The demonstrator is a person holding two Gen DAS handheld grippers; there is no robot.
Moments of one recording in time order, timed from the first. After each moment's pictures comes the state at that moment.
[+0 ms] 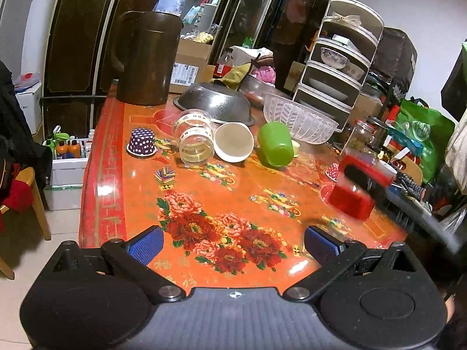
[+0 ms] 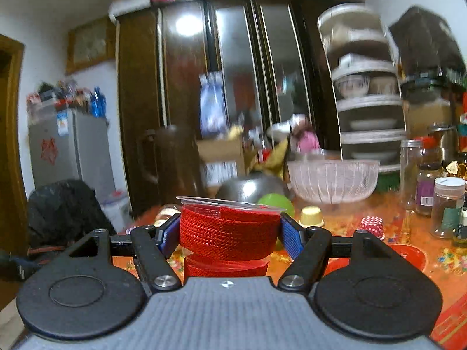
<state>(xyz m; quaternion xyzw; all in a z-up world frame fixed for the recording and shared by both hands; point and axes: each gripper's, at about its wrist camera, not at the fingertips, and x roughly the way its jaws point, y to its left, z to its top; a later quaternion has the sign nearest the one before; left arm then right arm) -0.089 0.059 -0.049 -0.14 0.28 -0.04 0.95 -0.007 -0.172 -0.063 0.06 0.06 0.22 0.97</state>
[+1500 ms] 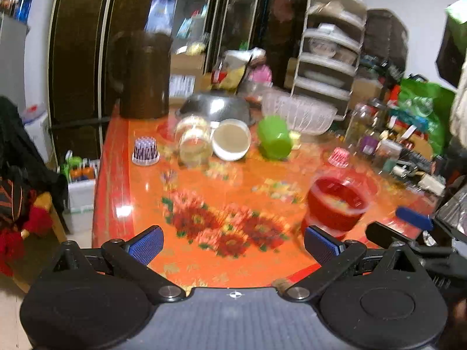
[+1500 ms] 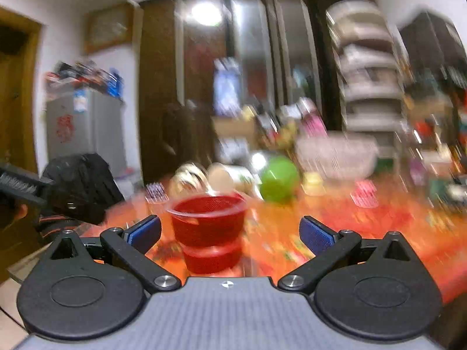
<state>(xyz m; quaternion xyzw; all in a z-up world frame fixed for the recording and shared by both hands) -0.123 0.027 -0.042 -0.07 0.26 -0.02 0.96 -0.072 -0.187 -0.071 0.03 0.13 0.22 0.97</state>
